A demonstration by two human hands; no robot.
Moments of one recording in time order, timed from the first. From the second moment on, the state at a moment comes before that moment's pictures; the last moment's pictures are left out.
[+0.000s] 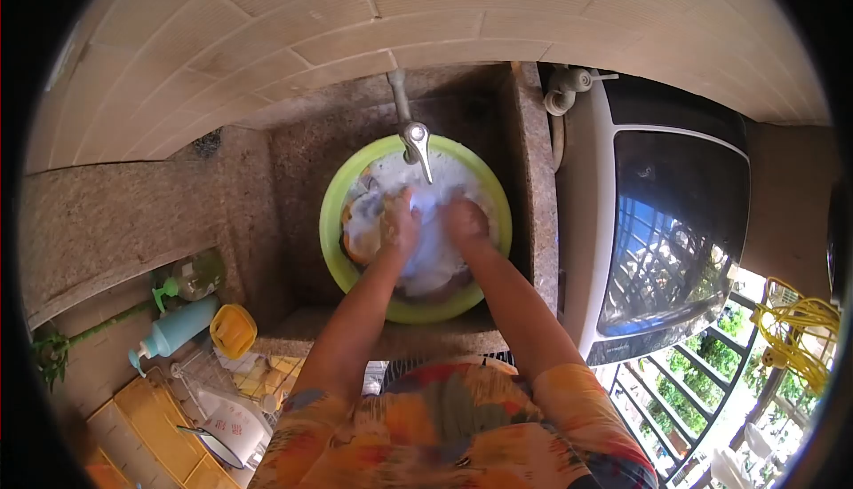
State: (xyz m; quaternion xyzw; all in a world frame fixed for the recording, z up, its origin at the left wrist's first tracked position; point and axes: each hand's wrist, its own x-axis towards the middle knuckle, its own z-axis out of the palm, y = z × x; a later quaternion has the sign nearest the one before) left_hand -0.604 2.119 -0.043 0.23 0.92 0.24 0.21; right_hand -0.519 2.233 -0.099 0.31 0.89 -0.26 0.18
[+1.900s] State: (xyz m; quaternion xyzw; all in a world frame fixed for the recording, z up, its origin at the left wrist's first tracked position) left_hand -0.629 2.091 0.016 -0.14 0.31 0.74 0.58; right_hand -0.524 2.167 0.061 0.08 0.82 -0.54 -0.16
